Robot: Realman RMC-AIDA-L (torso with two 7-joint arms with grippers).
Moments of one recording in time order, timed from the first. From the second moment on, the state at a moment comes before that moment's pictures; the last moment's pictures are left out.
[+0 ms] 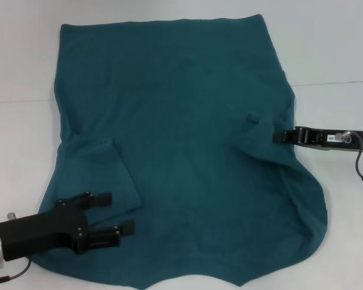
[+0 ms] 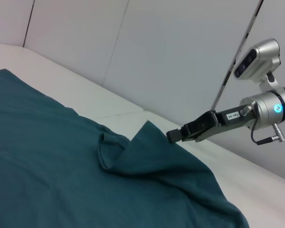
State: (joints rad) left arm -0.44 -2.15 0.58 0.70 2.06 1.59 -1.40; right arm 0.63 2.00 -0.70 -0.57 -2.06 -1.15 2.12
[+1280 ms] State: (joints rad) left arm -0.44 -2.15 0.55 0.70 2.06 1.59 -1.40; right arm 0.63 1.96 -0.78 -0.57 -2.02 -1.24 2.08
